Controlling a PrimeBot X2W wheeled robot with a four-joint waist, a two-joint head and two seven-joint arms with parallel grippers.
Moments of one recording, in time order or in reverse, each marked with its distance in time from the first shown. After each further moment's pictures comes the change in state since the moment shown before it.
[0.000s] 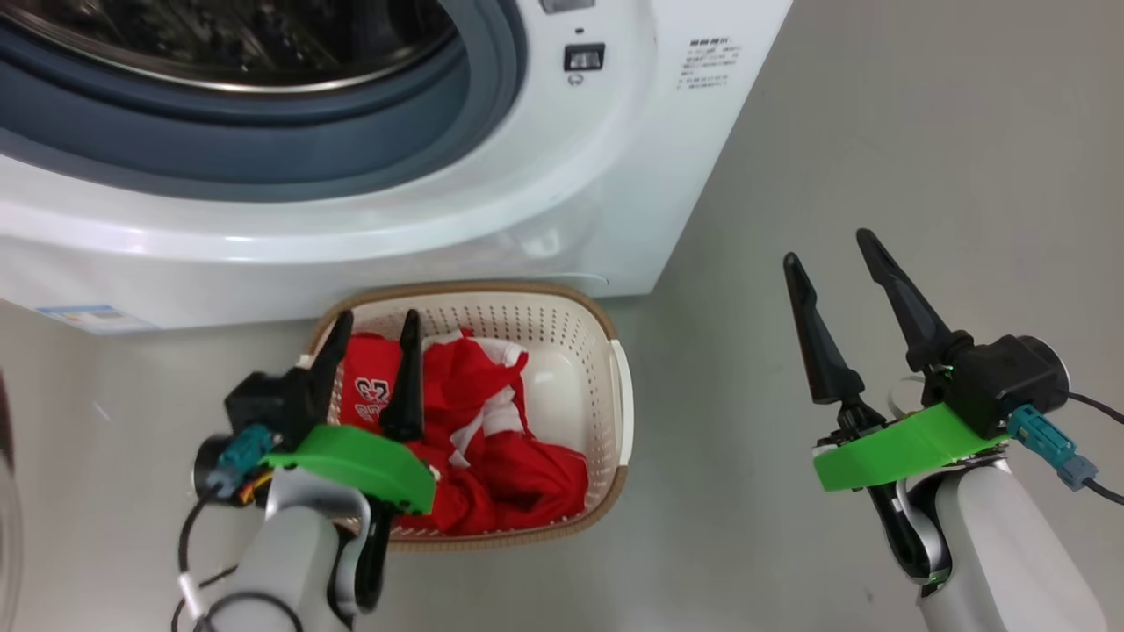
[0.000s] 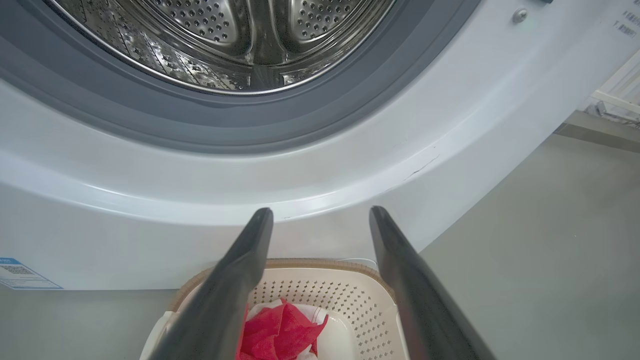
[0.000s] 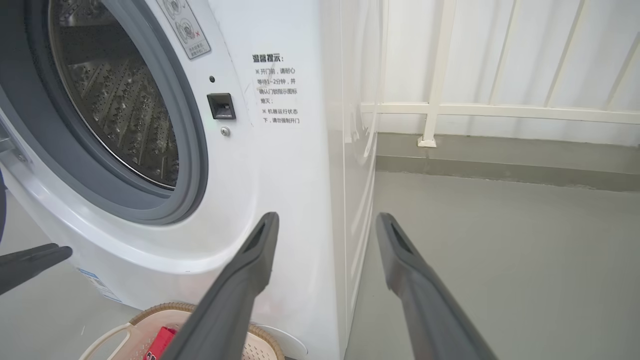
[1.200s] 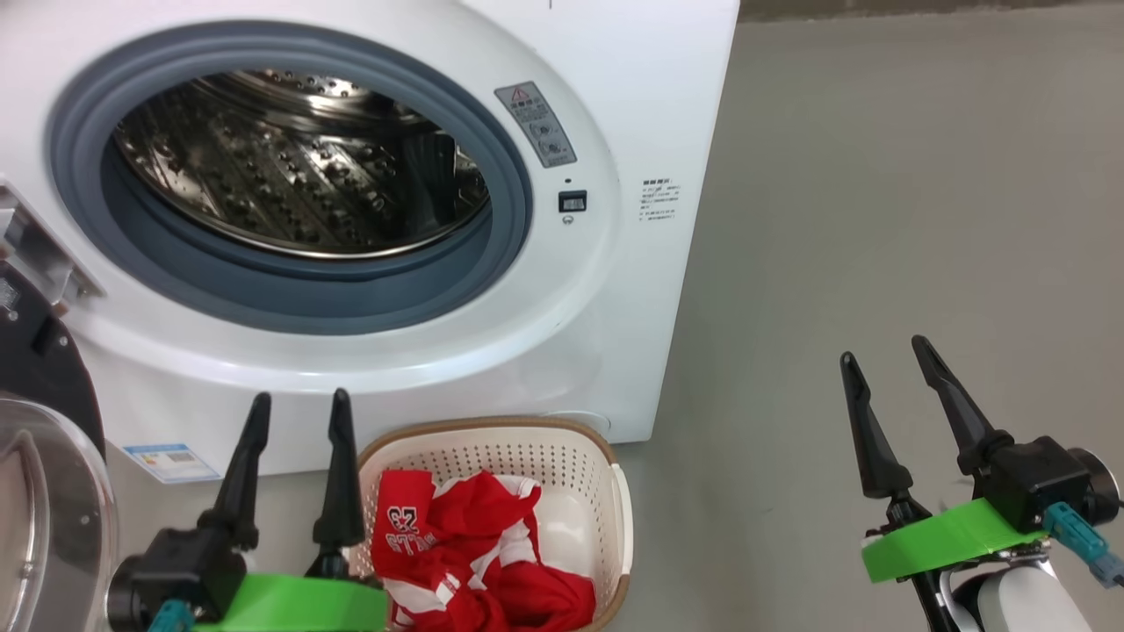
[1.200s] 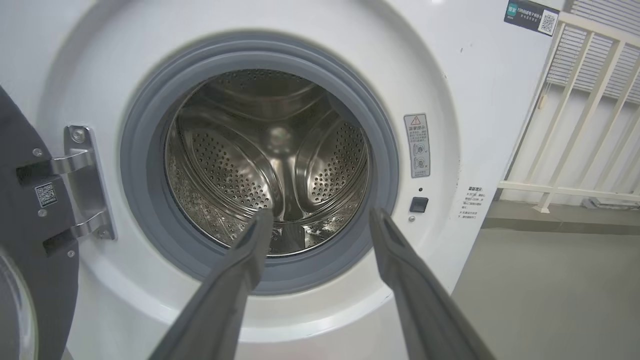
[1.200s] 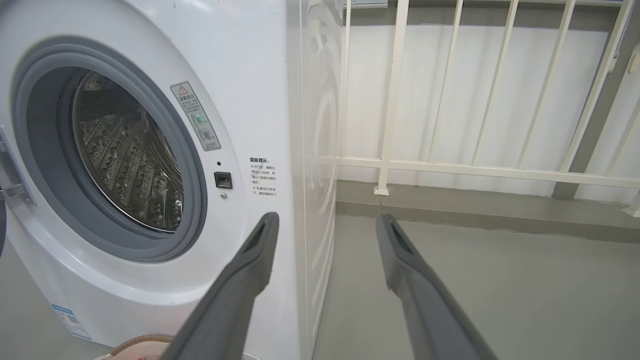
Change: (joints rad) left arm 0.380 -0.007 0.175 -0.478 0.165 0.015 -0.003; right arm 0.205 0.004 -0.108 -0.037 -0.051 0.000 0.000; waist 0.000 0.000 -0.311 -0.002
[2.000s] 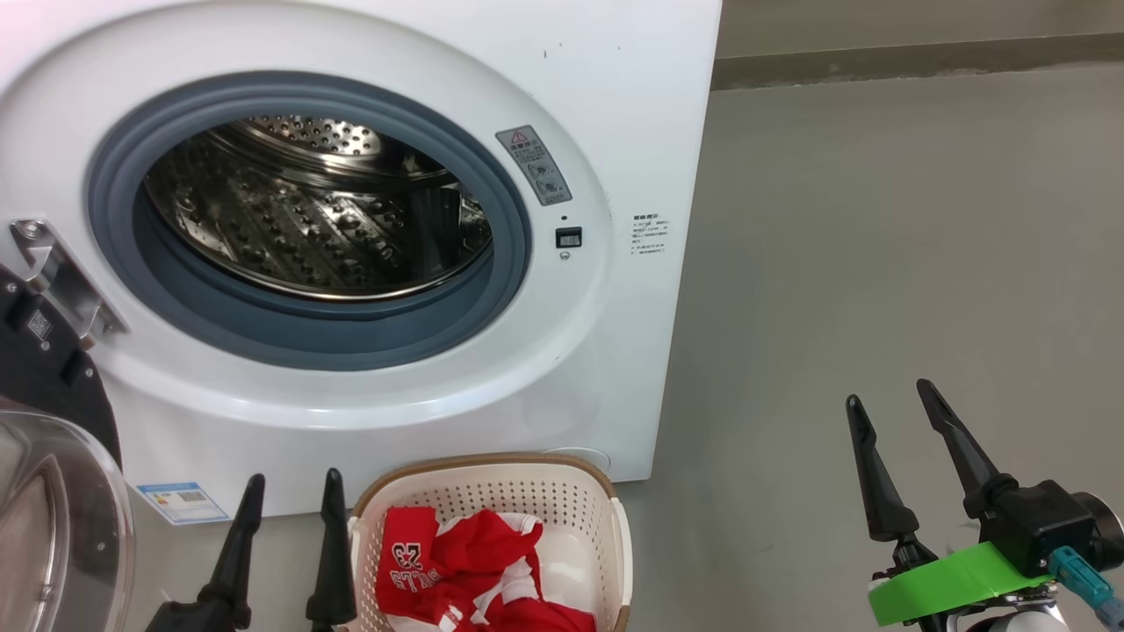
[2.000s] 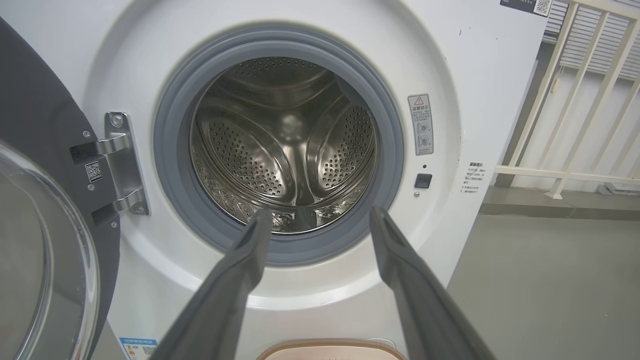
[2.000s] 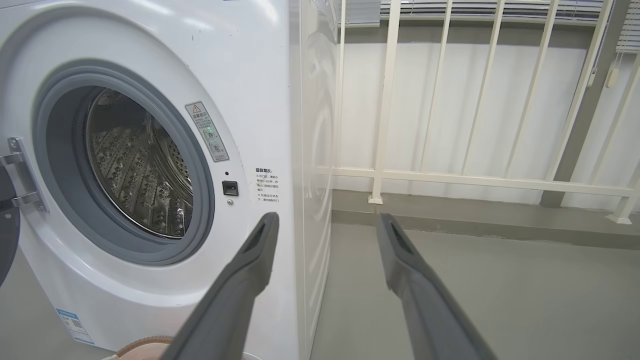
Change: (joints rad) left arm 0.162 0.001 0.032 -0.037 0.036 0.003 -0.001; right arm 0.098 0.004 -0.009 -0.048 -0.005 0.000 0.000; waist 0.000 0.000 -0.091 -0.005
